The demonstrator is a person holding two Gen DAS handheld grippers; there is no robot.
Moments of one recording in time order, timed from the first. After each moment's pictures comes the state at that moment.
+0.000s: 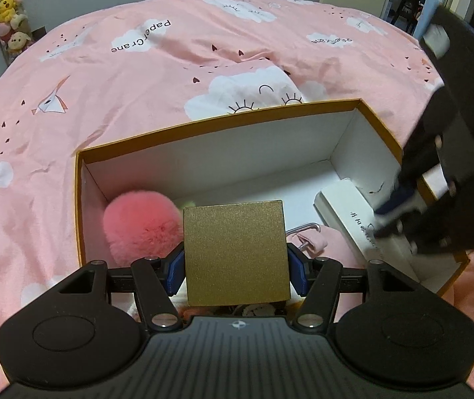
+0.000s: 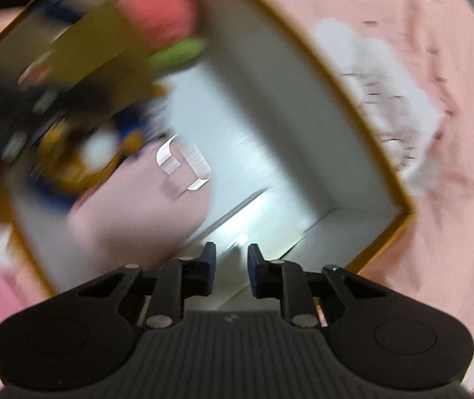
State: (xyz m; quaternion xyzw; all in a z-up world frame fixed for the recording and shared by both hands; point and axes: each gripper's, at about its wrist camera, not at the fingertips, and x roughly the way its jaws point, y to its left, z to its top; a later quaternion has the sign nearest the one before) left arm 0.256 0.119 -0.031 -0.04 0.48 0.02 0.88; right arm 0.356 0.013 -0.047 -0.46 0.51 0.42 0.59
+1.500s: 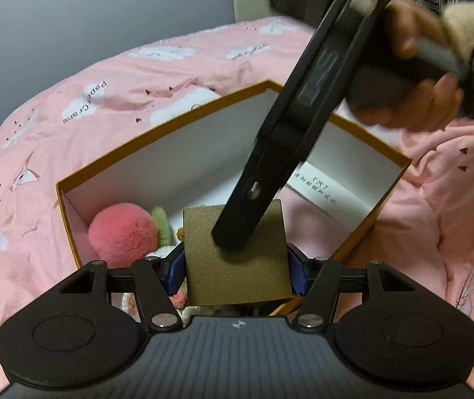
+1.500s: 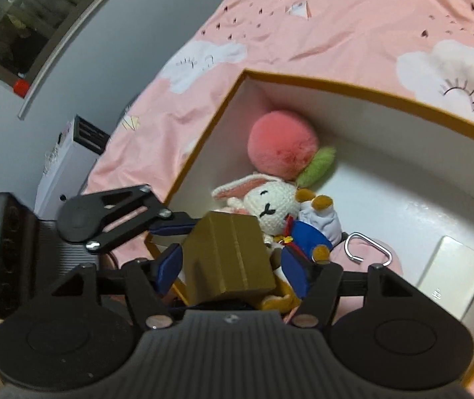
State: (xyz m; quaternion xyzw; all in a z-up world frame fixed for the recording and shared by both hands) left arm 0.183 0.089 -0.034 0.10 0.40 -0.09 0.91; right arm 0.352 0.018 -0.029 -0.04 0.56 0.56 0.61
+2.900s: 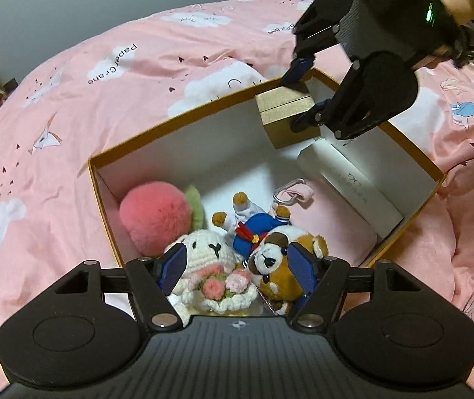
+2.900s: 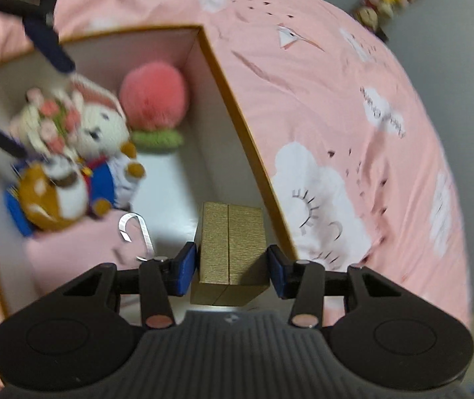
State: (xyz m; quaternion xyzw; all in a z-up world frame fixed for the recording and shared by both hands) left arm 0.211 0.105 -0.020 0.06 0.47 -0.04 0.88; right arm 0.343 0.026 -0.023 -0.54 0.27 0.47 0.65
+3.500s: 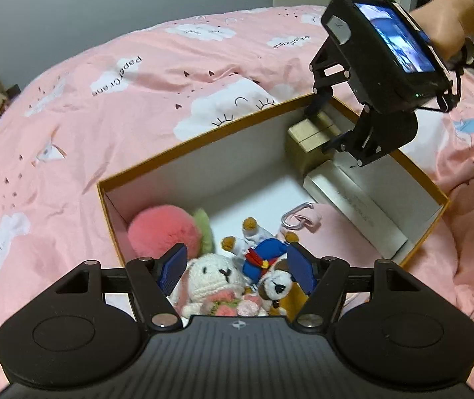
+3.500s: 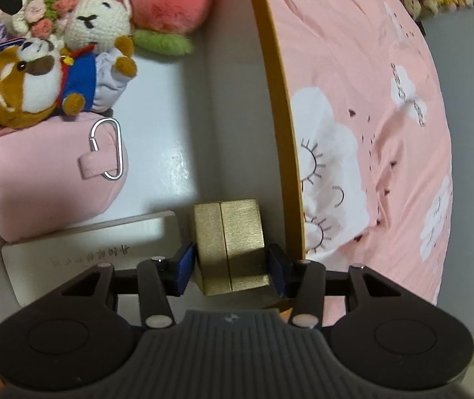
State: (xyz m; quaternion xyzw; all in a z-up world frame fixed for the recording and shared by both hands) left arm 0.222 0.113 -0.011 0.05 0.45 -0.04 0.89; right arm 0.362 0.026 -0.063 -0.64 0.28 0.42 0.57
